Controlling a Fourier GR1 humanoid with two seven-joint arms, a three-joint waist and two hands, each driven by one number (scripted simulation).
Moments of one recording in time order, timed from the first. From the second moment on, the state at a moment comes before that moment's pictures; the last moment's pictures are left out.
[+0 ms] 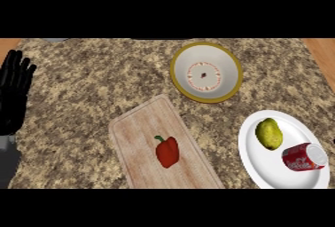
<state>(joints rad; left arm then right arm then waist) -0.22 0.48 0.07 -1.47 0.33 0.16 -0.07 0.38 -0.86 -0.28 -2.27 0.14 0.66 0.32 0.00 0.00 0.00</state>
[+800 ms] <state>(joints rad) -0.23 0.42 0.12 -1.46 0.27 0.11 -0.05 0.24 -0.67 -0.16 -1.95 0.51 0.63 0.07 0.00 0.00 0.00</state>
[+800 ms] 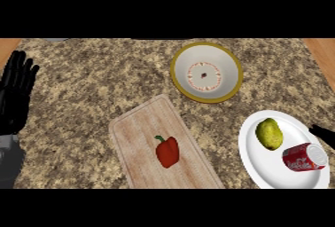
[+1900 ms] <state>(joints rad) -0.24 0.36 0.18 -1.49 0.19 0.06 -0.04 0.14 -0.52 -0.11 -1.74 0.79 0.60 -0.08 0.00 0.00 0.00</state>
